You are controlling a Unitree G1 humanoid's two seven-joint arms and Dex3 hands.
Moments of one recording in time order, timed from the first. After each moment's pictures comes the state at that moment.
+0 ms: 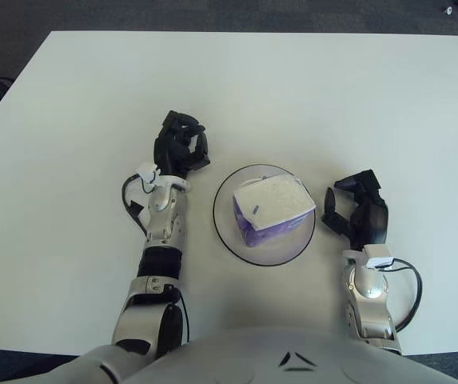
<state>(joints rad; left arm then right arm) -0.30 -0.11 0.16 0.34 -0.35 -0.32 -0.11 0.27 0.09 -0.03 -0.07 -0.17 -0.39 -0.24</state>
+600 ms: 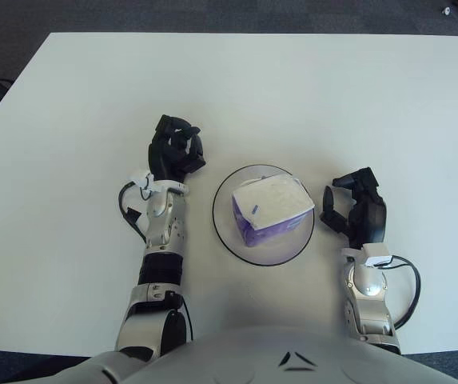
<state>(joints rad) -0.25 -0.13 0.19 0.31 -0.39 -0.32 -0.11 0.25 0.08 -0.03 -0.04 -0.17 -0.43 -0.23</state>
